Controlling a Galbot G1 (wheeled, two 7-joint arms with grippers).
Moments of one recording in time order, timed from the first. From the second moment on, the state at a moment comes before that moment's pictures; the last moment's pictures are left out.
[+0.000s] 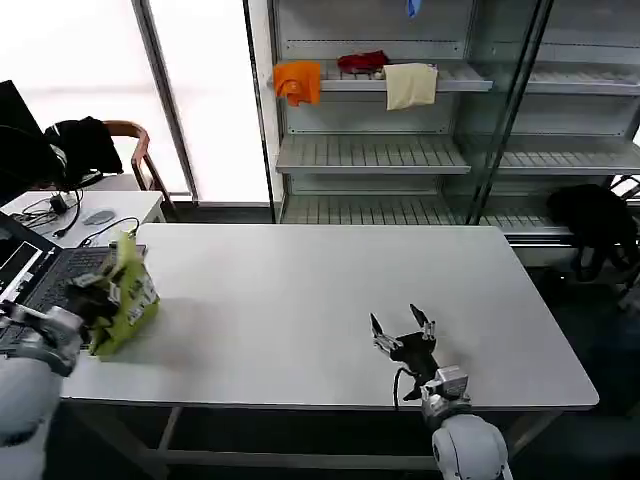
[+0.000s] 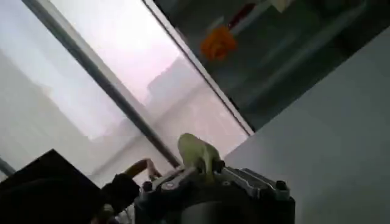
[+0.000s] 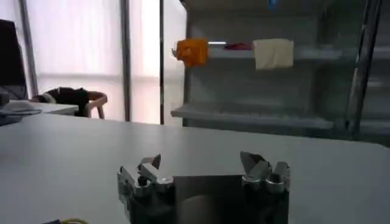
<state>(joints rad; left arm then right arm) 1.17 -1.01 -0.80 -1.96 0.14 0.42 0.37 -1.27 1.47 0.47 1.95 0.04 -0.26 -0.15</state>
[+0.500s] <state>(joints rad) 1.13 -1.30 -0.41 -1.96 0.33 0.46 0.27 -1.32 1.44 0.53 1.96 0.07 -0.25 -0.15</state>
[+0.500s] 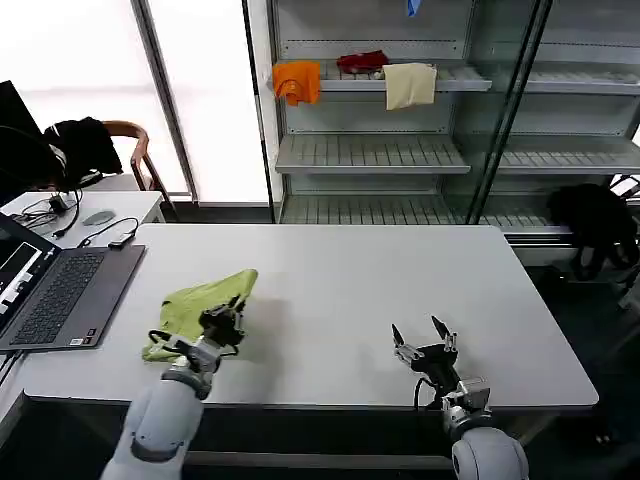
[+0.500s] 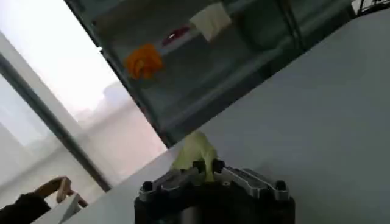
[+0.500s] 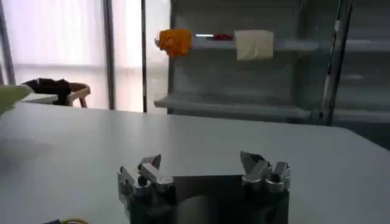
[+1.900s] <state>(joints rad) 0.92 -1.28 -0.28 -1.76 -0.03 0.41 0.02 -1.13 1.52 0.35 1.88 0.19 -0.52 -0.10</state>
